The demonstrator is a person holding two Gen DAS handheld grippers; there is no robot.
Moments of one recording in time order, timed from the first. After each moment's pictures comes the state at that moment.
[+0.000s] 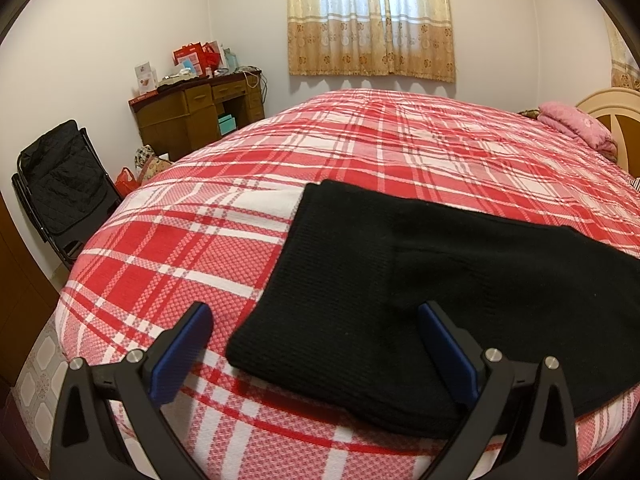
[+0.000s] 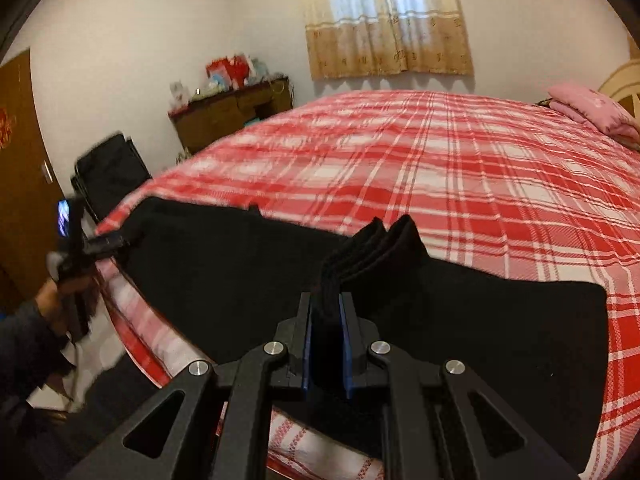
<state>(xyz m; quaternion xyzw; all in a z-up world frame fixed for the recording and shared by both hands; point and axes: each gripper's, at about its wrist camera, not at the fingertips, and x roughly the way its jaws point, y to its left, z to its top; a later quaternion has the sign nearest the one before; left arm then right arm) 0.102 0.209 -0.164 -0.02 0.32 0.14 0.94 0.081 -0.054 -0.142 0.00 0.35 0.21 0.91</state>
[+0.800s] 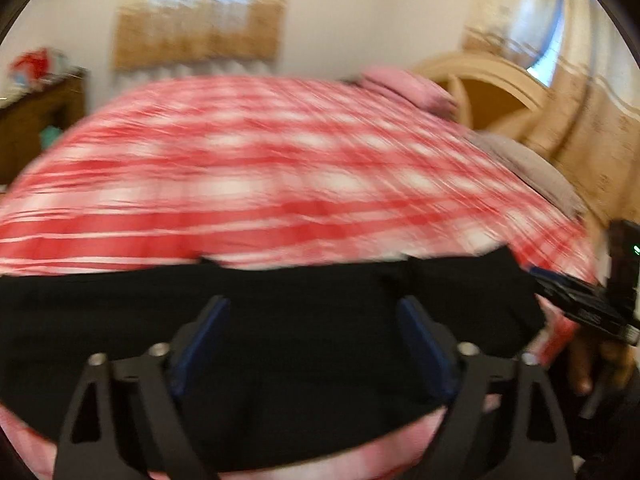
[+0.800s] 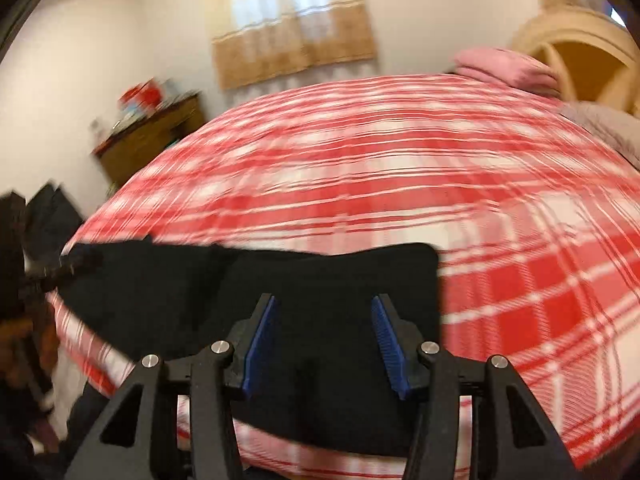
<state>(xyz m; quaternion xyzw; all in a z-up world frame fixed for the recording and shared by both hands) 0.140 -0.033 -0.110 -0.03 0.38 -0.20 0.90 0.071 -0.184 -0.127 0.09 0.34 0.04 0.93</state>
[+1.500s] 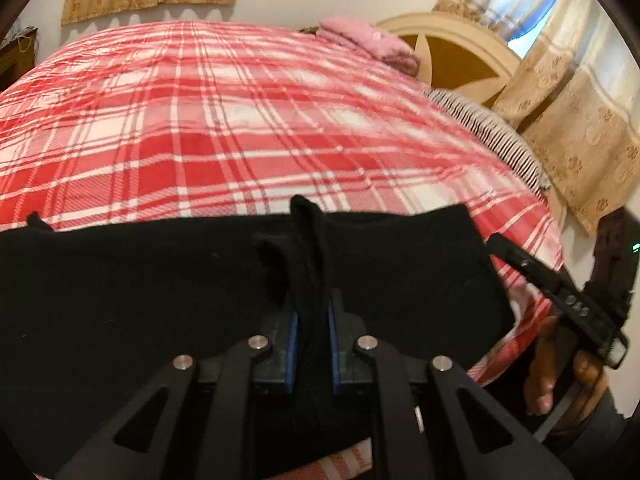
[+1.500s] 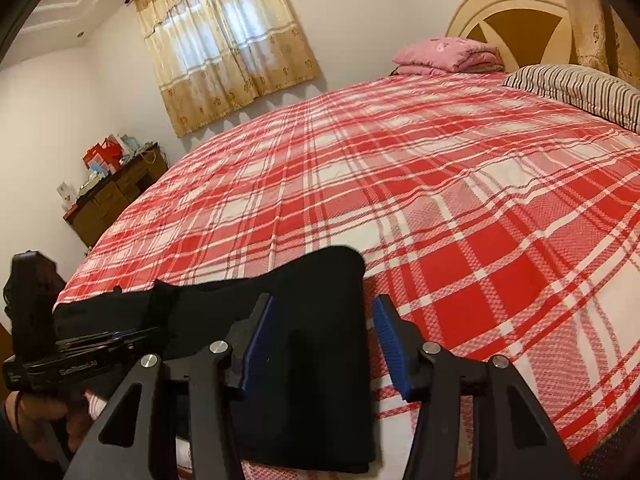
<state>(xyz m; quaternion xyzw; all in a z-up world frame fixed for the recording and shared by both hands) 0.147 -0.096 -0.139 -0.07 0.44 -0.27 0.86 0.066 -0.217 -0.139 0.16 0.31 -0.01 0.94</state>
